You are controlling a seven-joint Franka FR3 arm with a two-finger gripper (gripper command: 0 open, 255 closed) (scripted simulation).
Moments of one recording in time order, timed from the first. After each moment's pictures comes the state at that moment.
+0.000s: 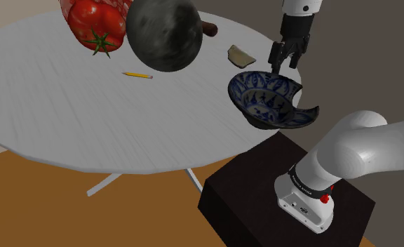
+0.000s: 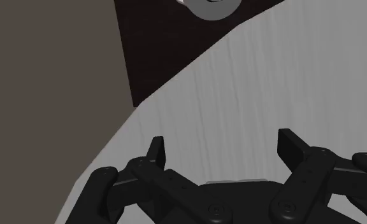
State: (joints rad) arm -0.02 -0.76 -0.03 -2.42 -0.10 1.48 0.05
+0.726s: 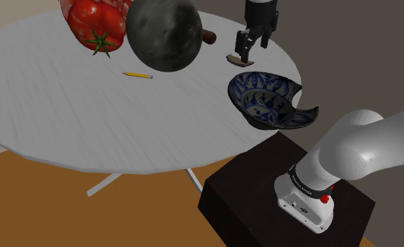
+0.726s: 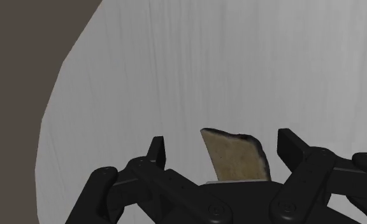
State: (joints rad) arm 0.04 -0.59 0.20 -2.26 -0.21 1.60 0.19
